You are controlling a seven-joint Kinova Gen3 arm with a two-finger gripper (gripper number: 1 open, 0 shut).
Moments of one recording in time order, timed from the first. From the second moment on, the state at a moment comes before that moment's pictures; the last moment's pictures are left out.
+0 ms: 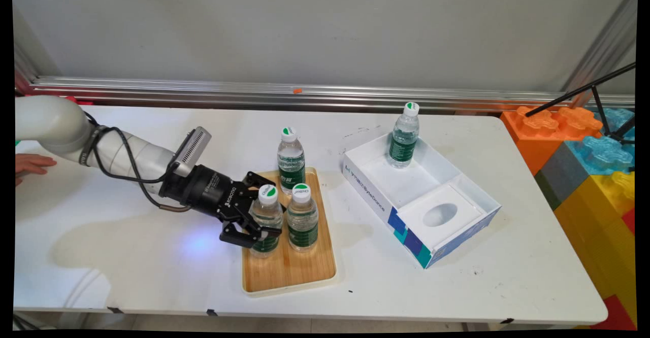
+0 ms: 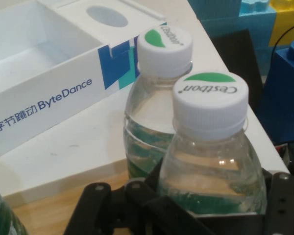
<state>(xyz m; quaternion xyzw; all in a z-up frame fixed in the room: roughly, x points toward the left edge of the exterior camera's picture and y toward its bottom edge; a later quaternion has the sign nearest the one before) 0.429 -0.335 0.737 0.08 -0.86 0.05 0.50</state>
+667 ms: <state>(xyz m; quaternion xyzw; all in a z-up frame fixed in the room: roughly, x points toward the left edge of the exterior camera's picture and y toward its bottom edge) 0.427 -0.343 0.732 0.08 -0.86 0.06 0.50</state>
